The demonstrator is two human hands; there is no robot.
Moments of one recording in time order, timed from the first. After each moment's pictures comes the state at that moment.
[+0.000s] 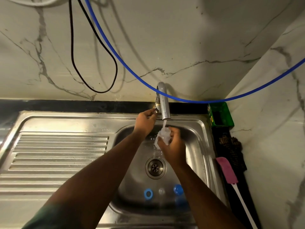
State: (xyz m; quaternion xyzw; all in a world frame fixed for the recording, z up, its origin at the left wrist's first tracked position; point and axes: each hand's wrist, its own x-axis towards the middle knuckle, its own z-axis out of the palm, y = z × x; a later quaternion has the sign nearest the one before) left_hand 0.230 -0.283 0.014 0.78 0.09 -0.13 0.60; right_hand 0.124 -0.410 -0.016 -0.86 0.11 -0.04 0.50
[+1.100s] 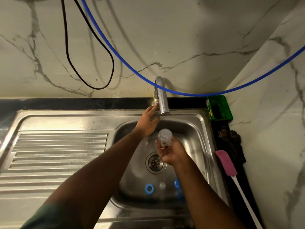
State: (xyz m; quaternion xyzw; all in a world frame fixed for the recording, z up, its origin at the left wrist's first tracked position) left_hand 0.215 -0.281 0.016 0.86 -0.03 -0.19 0.48; right_hand 0.129 -0.408 -0.008 -0.19 0.48 0.22 0.83
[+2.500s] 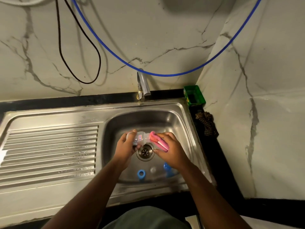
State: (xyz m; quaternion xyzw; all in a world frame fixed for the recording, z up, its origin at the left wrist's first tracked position) left_hand 0.052 -0.242 0.005 0.57 0.18 -0.19 0.78; right_hand -0.011 -0.442 0.025 -0.88 -0.02 -0.02 0.48
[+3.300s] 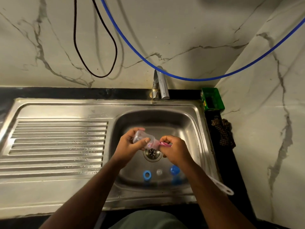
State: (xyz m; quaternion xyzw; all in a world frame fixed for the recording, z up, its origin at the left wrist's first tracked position) left_hand 0.068 -0.206 0.014 0.67 0.01 -0.16 0.73; right_hand 0.041 -0.413 0.019 -0.85 0.11 0.08 0.51
